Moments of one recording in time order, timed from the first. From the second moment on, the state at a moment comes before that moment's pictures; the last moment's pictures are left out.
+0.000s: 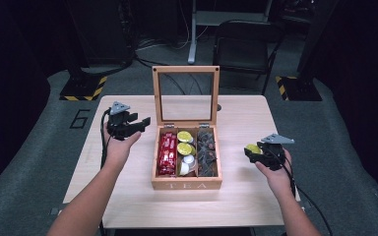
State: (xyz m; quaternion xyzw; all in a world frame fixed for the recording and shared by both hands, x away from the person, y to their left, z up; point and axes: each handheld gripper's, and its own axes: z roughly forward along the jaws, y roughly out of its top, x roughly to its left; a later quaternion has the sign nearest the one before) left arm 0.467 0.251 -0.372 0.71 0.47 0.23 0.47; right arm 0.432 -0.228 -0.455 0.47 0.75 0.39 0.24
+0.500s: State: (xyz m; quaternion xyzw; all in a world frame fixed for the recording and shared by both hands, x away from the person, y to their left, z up) left arm 0.467 0.255 -0.373 0.71 0.47 0.24 0.46; right arm 0.432 -0.249 -0.474 0.51 0.74 0.37 0.26
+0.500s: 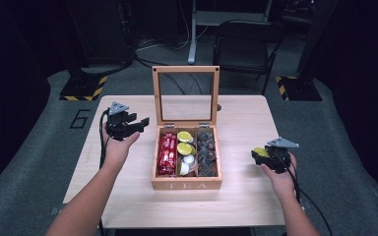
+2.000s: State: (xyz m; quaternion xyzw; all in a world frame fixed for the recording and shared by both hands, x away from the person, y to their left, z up) left arm 0.466 0.253 -0.379 0.71 0.47 0.23 0.46; right arm 0.432 -0.267 -0.501 0.54 0.73 0.33 0.26
